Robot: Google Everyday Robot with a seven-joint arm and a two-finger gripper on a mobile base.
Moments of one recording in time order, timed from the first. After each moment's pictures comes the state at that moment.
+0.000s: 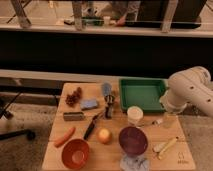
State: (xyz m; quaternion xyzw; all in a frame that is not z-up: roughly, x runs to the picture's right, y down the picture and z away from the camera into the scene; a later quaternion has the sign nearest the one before) arm 0.293 0.114 0.680 -0.28 0.02 0.03 0.96
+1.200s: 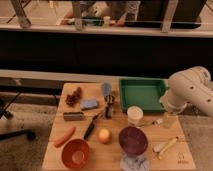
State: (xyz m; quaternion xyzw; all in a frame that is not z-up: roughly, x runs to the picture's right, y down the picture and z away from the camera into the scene) arm 0.293 0.114 0.680 -0.28 0.02 0.03 0.96
